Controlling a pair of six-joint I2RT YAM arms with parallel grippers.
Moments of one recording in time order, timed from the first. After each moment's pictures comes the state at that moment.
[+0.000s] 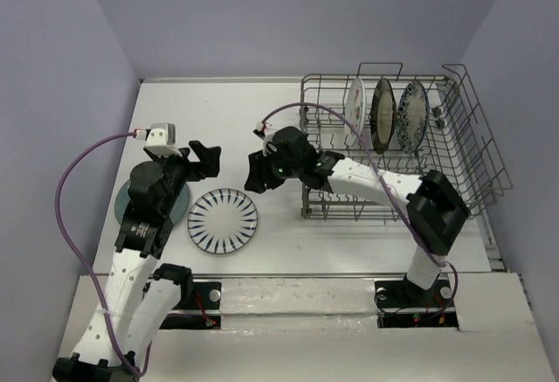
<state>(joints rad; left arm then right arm) -0.21 0.62 0.68 -0.15 0.04 -0.34 0.88 1.74 1.30 -0.12 -0.26 0.43</state>
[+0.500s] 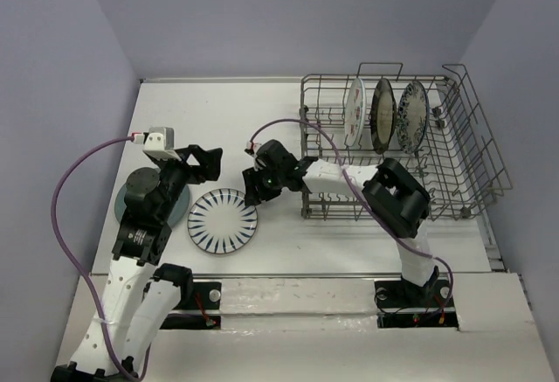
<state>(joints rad) -0.23 0.57 0.68 -0.15 0.06 -0.34 0.89 2.03 1.40 -0.18 -0.30 0.45</state>
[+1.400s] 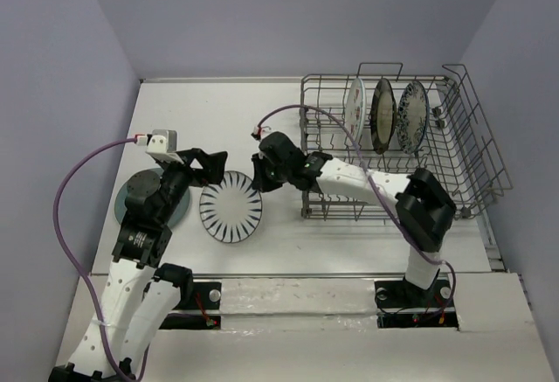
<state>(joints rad) -0.26 0.55 0.66 -0.14 0.09 -0.35 0.94 1.88 1.41 -0.26 -0.06 0.51</state>
